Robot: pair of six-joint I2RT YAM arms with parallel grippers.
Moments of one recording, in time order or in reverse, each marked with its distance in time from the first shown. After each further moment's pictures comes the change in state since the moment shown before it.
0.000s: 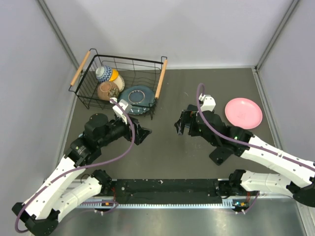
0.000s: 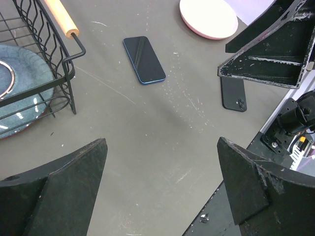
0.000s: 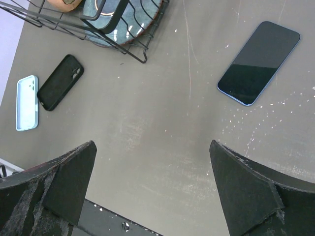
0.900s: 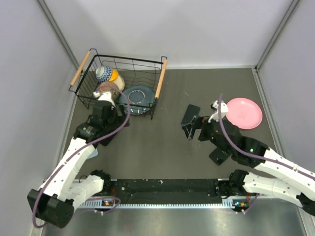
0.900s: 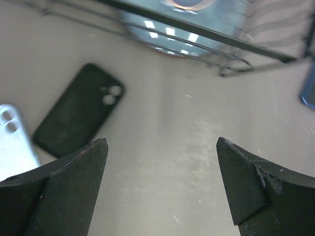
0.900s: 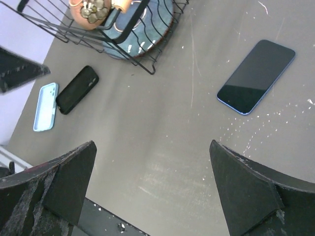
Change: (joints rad) left arm 0.203 0.249 0.047 -0.199 -0.418 -0.154; right arm 0.000 -0.198 -0.140 0.071 0.002 -0.042
